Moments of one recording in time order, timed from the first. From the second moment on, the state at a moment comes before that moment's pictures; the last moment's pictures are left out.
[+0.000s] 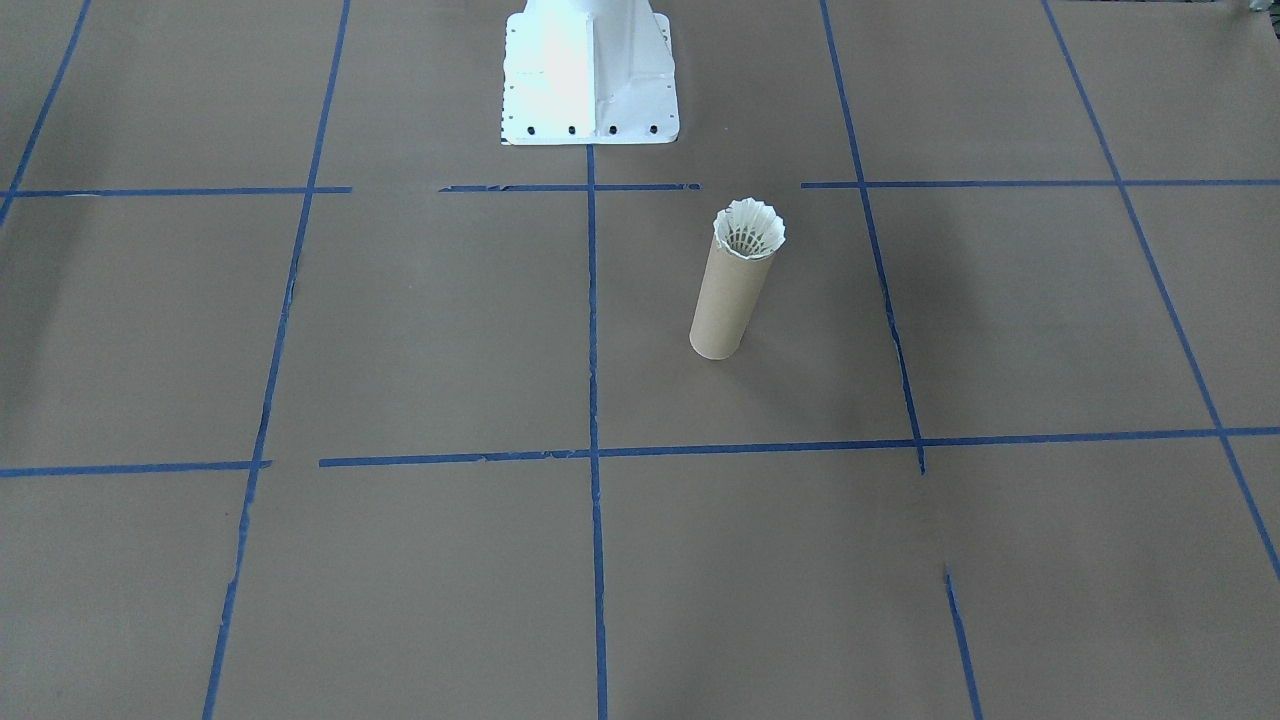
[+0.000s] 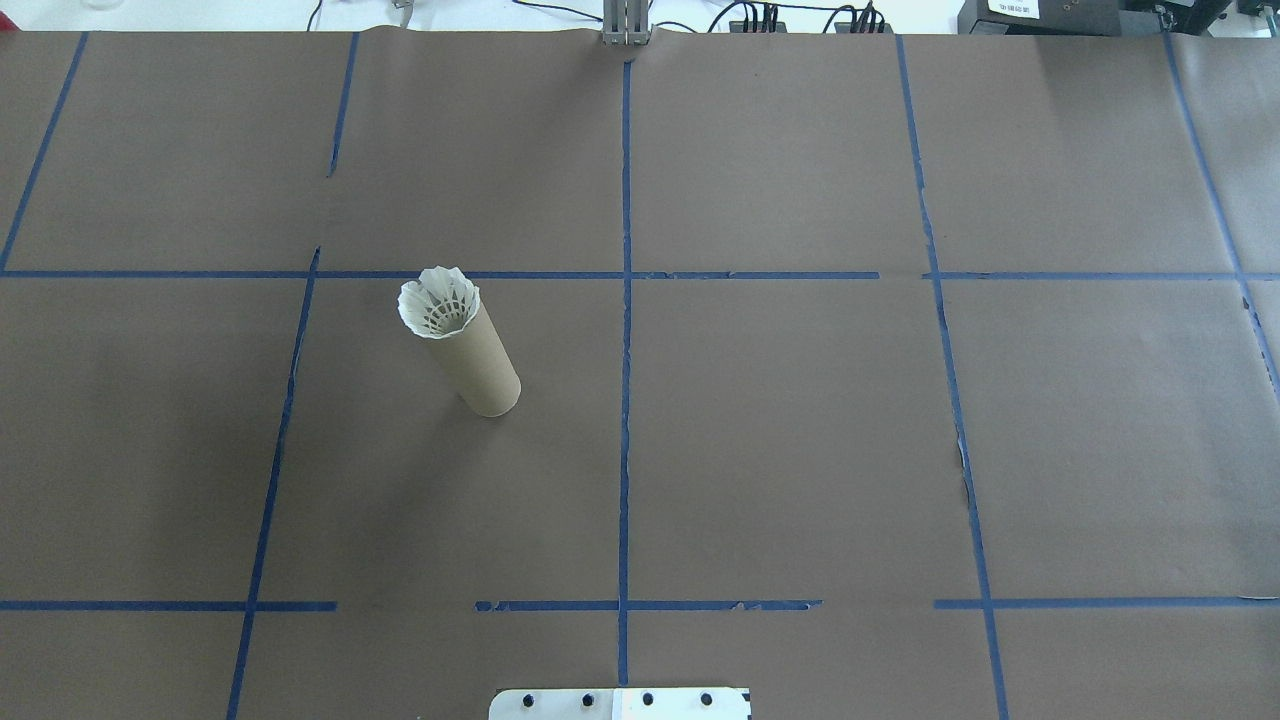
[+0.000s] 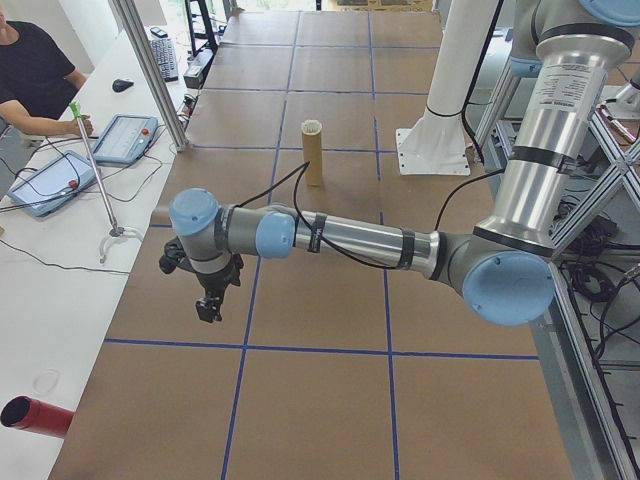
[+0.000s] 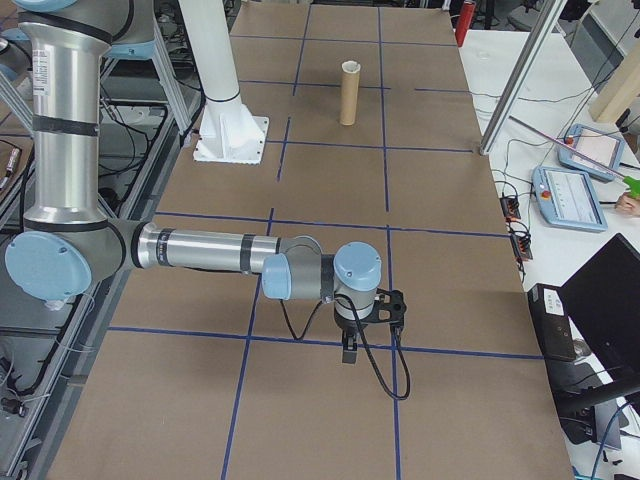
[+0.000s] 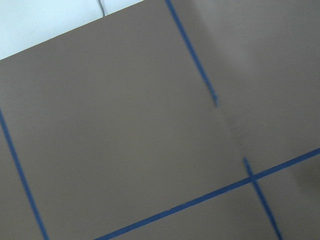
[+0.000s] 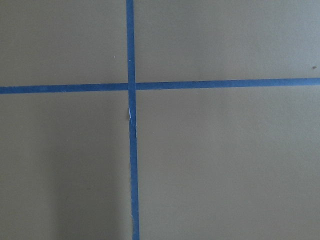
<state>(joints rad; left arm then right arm) -1.55 -1.77 -1.48 -1.53 -2.32 0.20 1.56 -1.66 1.62 -1.49 2.30 0.08</state>
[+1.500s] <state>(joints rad) -1.58 -1.67 -1.54 -1.49 -2.31 0.10 1.56 -1.66 1.62 -1.49 2.30 0.08</state>
